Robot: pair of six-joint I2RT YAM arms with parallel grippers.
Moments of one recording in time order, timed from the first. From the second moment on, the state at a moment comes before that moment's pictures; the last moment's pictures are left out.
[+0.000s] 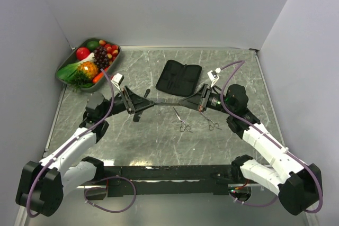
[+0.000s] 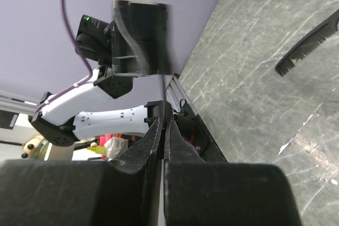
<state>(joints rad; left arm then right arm) -0.34 0.99 0.49 0.61 0.81 -1.27 0.43 0.95 0.67 0.23 -0.71 1.01</state>
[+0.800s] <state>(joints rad) -0.47 1.44 0.84 0.16 0.47 -0.97 0.29 0.88 0.97 -0.50 -0.01 0.67</state>
